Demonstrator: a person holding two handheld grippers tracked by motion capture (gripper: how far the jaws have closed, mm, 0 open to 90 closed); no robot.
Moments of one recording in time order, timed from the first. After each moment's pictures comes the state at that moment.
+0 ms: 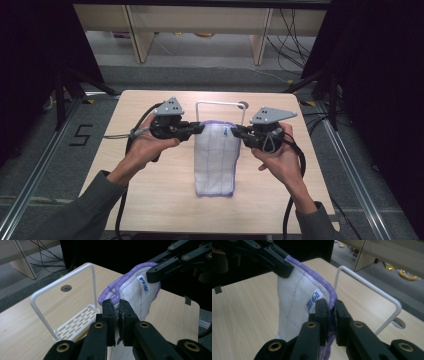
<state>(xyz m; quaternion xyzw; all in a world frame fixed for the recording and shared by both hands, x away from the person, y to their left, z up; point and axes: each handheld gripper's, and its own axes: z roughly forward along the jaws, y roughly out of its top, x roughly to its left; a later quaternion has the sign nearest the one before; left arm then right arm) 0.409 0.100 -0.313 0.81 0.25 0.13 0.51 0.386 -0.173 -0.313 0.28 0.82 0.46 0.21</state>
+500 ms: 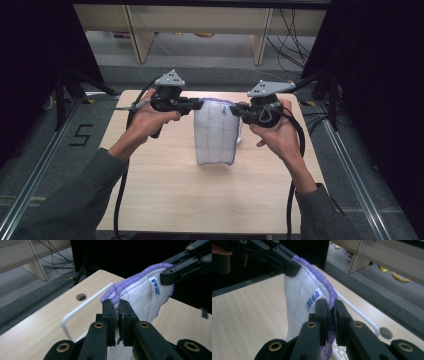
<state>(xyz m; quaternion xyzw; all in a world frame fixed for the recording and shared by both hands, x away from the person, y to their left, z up) 0.461 0.100 -0.279 0.81 0.27 0.15 0.50 0.422 -0.166 -0.275 0.29 0.82 0.45 0.21</state>
